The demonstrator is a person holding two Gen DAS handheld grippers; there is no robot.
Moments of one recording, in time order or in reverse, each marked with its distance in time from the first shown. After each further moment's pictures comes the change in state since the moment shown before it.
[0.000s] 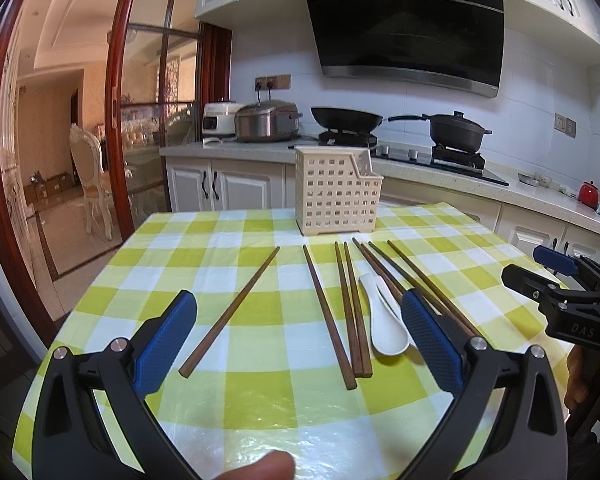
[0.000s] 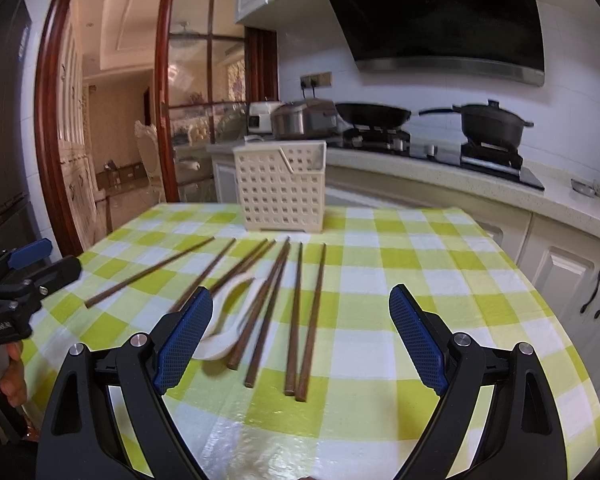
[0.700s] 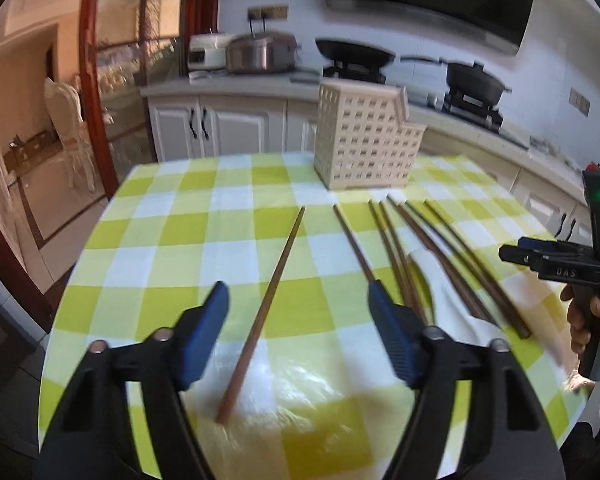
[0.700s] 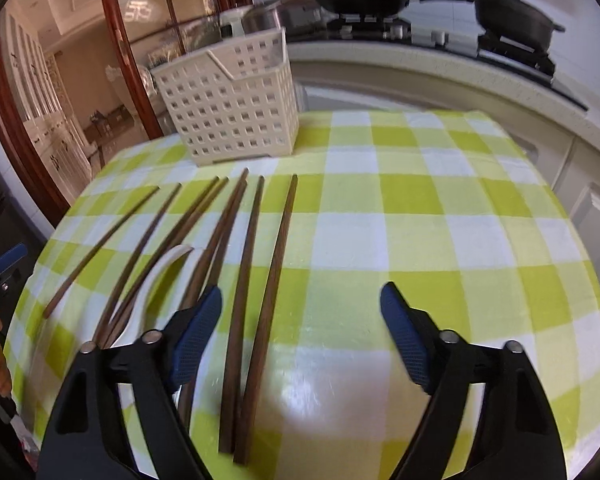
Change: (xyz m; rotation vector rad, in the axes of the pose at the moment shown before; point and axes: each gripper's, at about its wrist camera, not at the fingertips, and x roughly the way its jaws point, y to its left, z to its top) left arm 0.097 0.061 0.027 0.002 0.292 -0.063; right arm 0.132 -0.048 0.026 0.119 0.389 0.062
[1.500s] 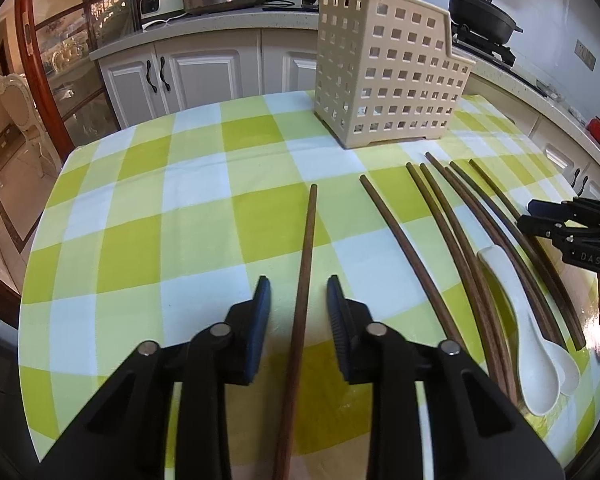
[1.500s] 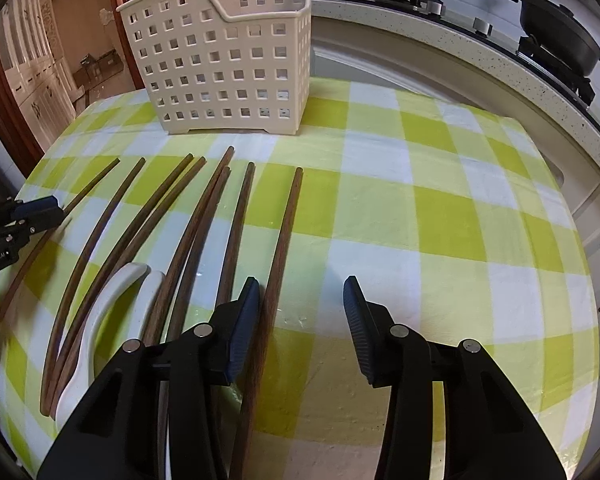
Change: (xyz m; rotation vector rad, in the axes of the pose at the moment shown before) left arm 0.120 0.017 0.042 0.098 0.233 -0.057; right arm 0.059 0.017 0.035 -0.124 0.132 -0.087
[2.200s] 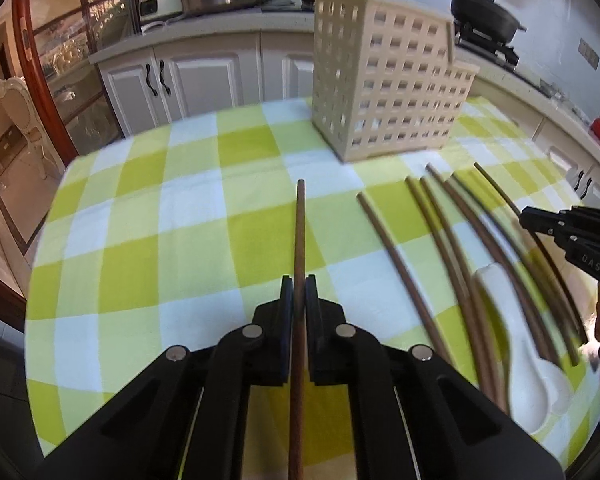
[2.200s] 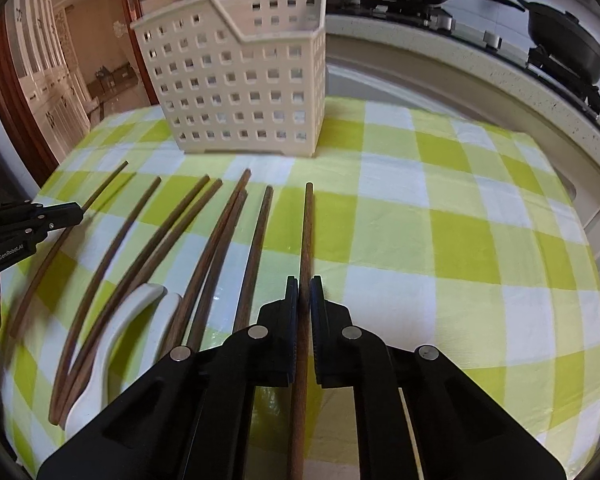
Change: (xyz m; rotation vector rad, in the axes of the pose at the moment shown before) left arm -0.007 -0.008 0.019 0.002 -0.013 0.016; right arm -0.011 0.001 0.008 0.001 -0.084 0.060
